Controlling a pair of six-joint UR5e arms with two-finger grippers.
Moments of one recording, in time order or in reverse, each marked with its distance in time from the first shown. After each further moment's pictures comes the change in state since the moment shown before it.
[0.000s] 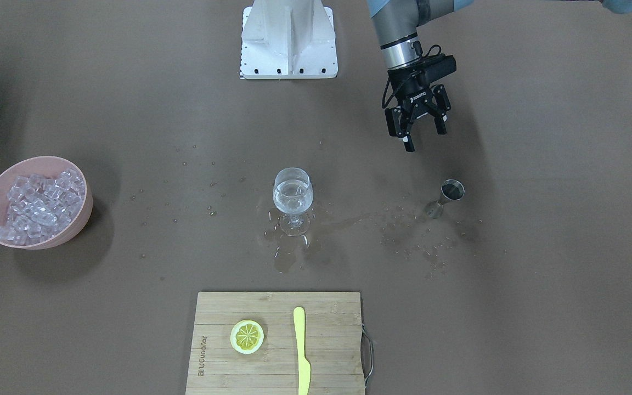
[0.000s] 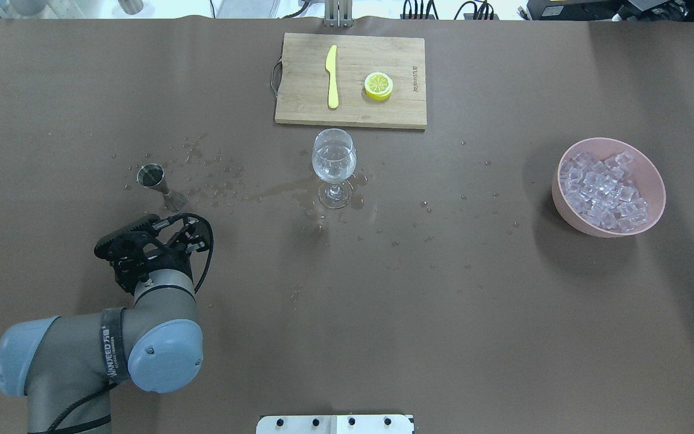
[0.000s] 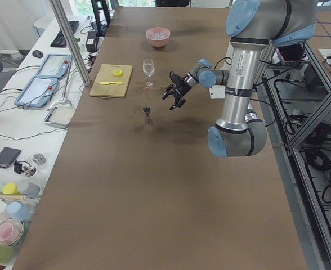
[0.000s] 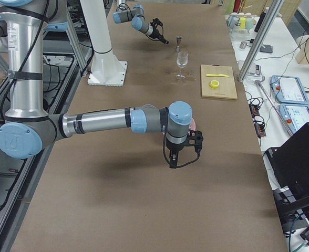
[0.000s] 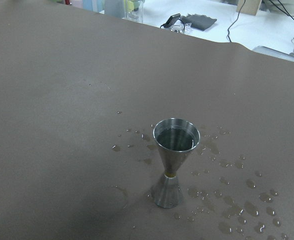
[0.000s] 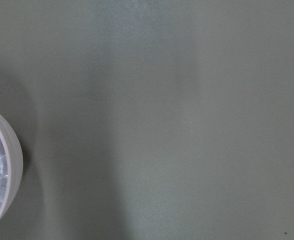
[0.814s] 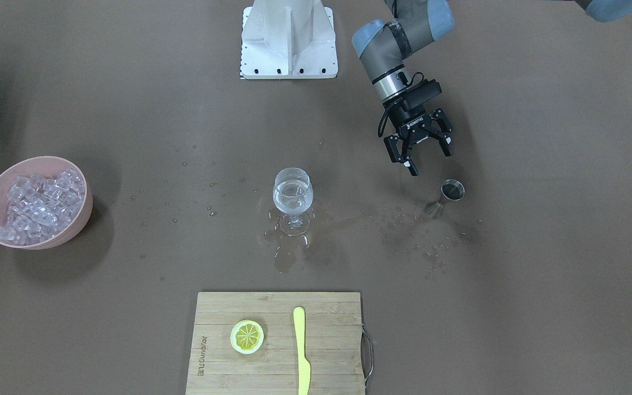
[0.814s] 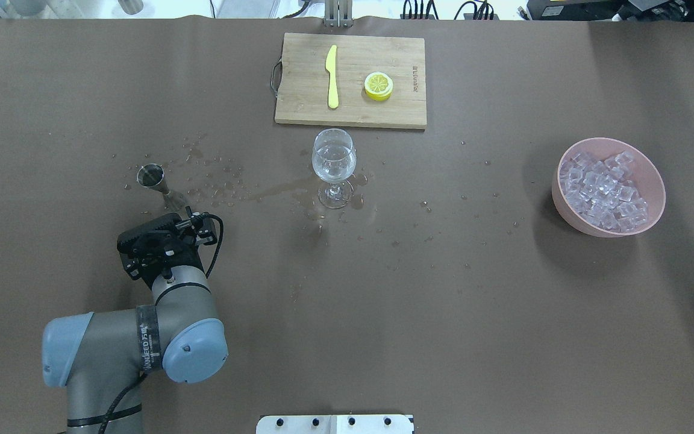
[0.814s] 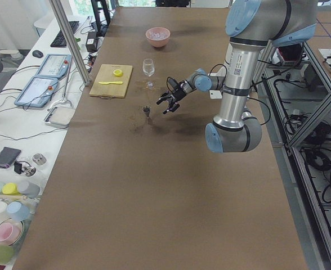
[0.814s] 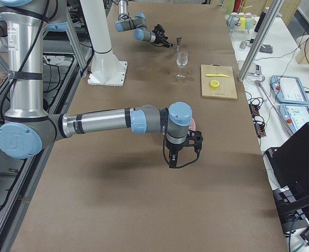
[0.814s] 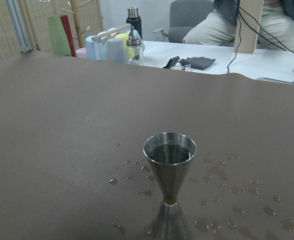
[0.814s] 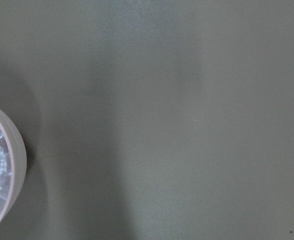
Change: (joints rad) left arm -0.007 -0.052 0.171 0.068 0.158 0.003; right arm -0.001 0.000 -0.005 0.000 0.010 0.000
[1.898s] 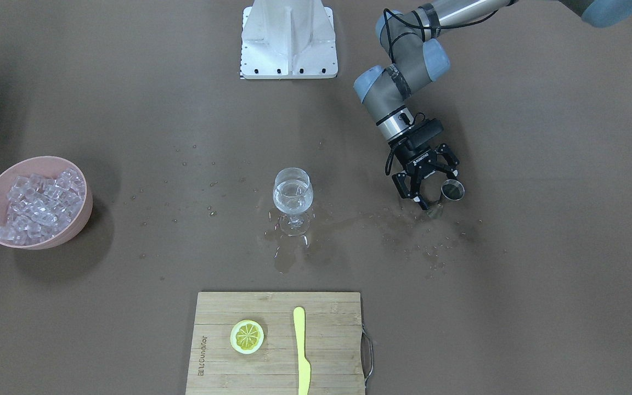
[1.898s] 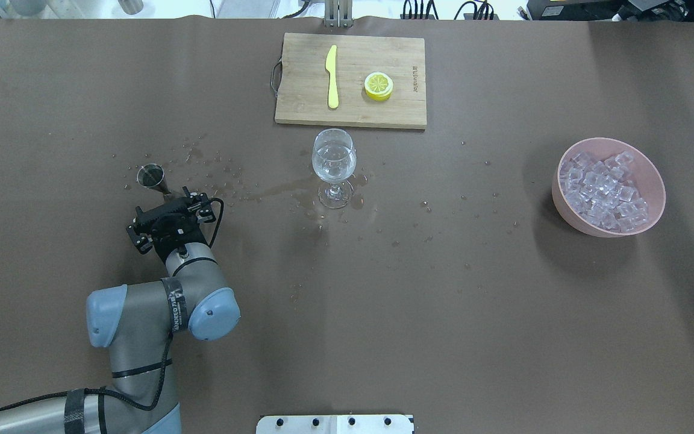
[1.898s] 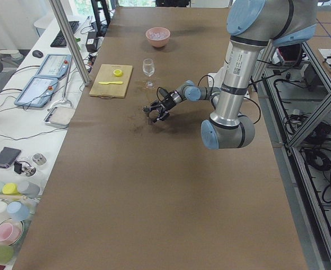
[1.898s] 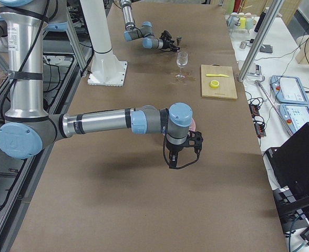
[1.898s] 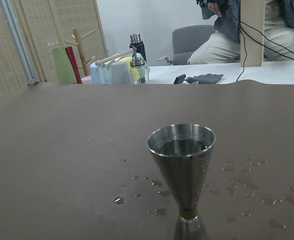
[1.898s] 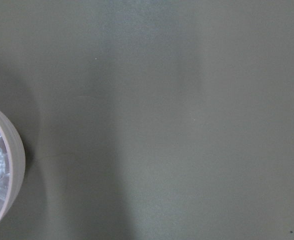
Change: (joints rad) left arm -0.086 -0.069 0.228 -0.126 0.034 0.004; right arm 0.000 0.001 -0.005 0.001 0.001 0.000
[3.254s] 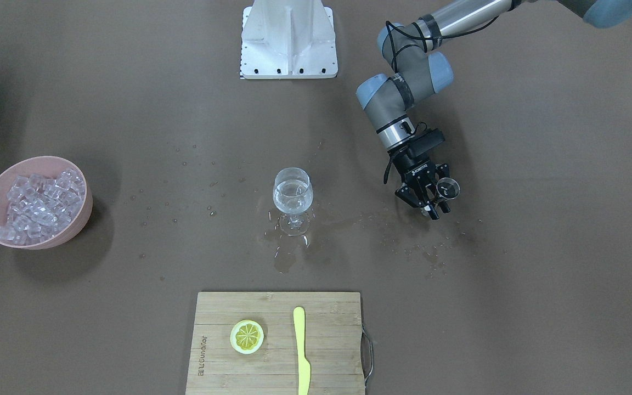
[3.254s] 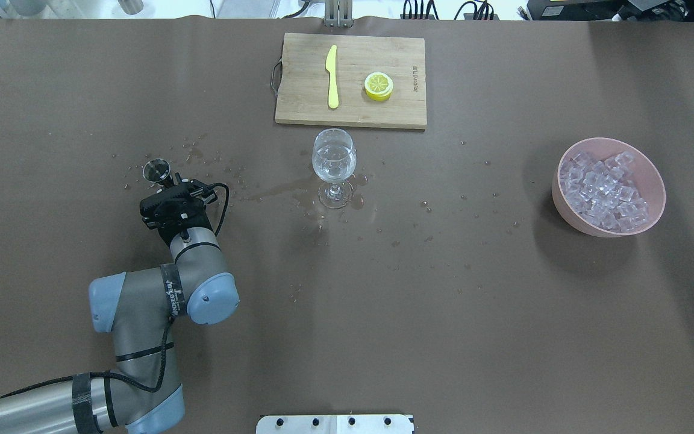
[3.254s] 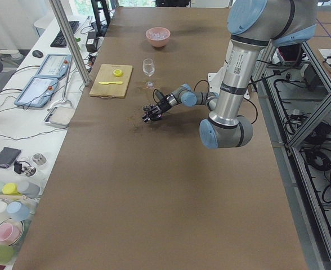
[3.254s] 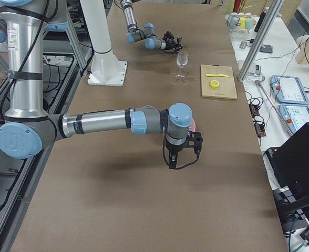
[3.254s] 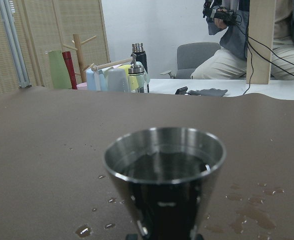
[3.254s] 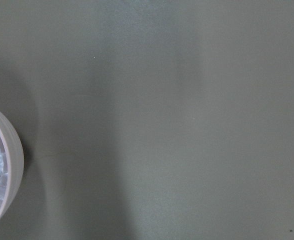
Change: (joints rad) left arm -0.023 -0.004 0.016 -0.175 0.016 0.100; right arm 0.000 -0.002 -0.001 -0.001 0.000 0.000
